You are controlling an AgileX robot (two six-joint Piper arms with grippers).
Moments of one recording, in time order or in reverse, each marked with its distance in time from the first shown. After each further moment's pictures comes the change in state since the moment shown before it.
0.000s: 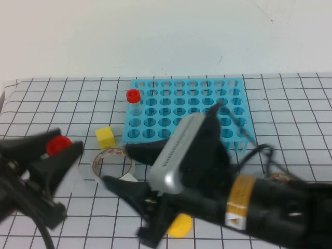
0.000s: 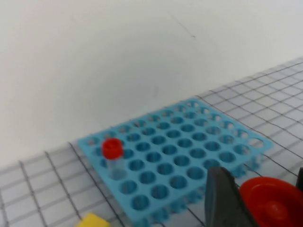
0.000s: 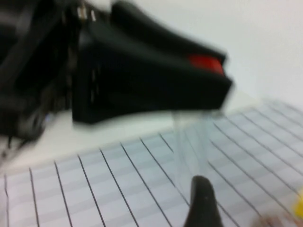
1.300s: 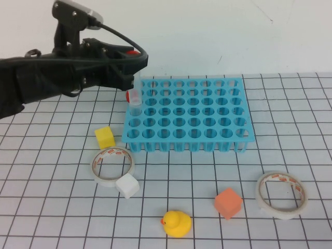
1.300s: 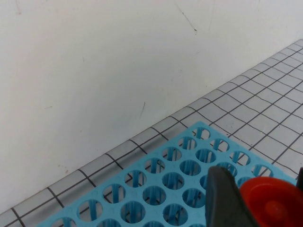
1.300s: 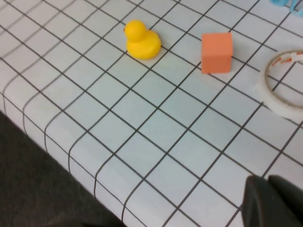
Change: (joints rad) right arm 0.000 -1.078 0.268 0.072 1.422 0.162; left arm 0.000 0.930 -0.751 -0.016 0.205 0.073
